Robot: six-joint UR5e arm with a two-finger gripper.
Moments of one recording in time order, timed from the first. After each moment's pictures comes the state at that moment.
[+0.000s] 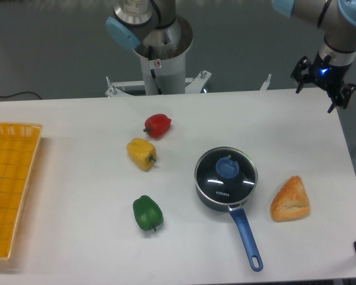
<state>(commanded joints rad) 3.02 -1.83 -1.55 -1.29 1.55 1.71</state>
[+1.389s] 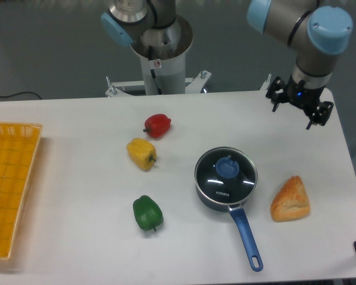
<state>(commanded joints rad) 2.80 -1.84 -1.56 -1.29 1.59 1.25</state>
